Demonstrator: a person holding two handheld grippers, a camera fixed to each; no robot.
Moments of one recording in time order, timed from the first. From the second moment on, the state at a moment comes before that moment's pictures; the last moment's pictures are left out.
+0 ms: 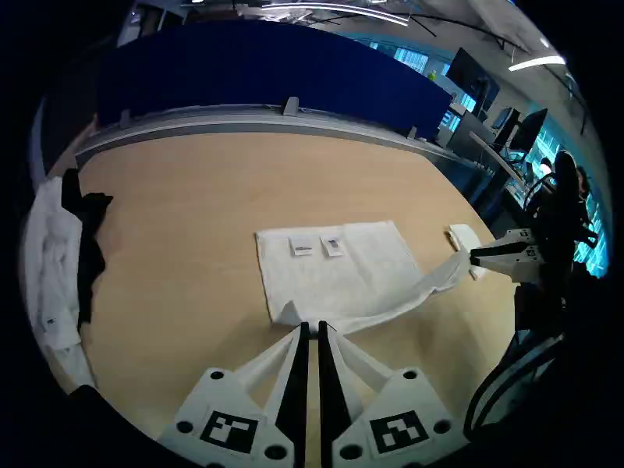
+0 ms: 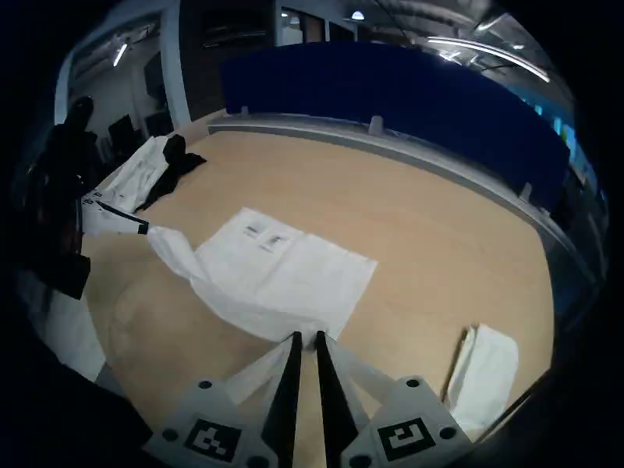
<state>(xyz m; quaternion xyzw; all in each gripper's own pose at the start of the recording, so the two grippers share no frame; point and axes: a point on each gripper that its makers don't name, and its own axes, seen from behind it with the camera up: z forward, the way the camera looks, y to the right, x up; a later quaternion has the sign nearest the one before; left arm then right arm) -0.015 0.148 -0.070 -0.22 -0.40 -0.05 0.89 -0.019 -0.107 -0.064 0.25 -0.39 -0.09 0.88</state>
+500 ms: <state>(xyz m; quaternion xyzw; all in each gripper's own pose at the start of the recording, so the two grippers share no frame) -0.034 0.147 0.021 -0.19 -0.41 -0.07 0.89 -0.048 -0.108 0.028 0.22 -0.39 -0.09 0.89</state>
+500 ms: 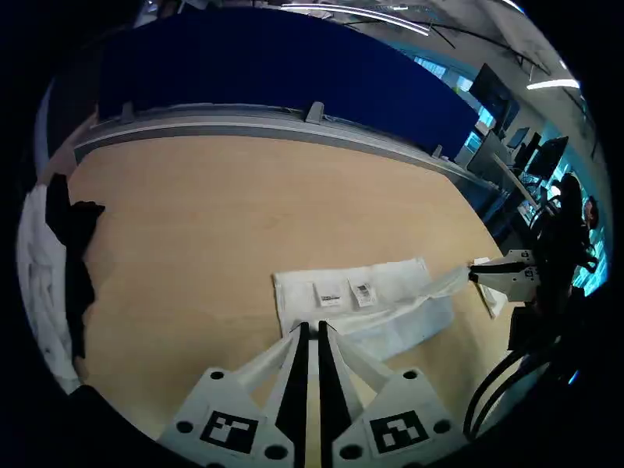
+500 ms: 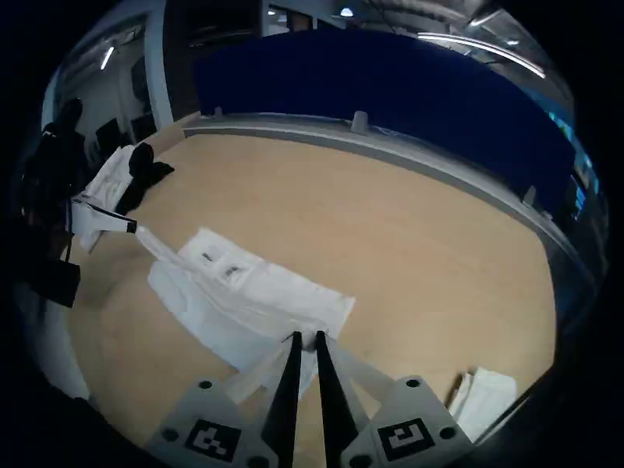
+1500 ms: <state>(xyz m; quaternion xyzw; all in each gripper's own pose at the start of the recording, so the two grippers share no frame) -0.084 0.139 0.047 -0.16 -0.41 -0.04 0.90 -0.082 -0.102 0.056 0.17 -0.40 -0.07 0.90</state>
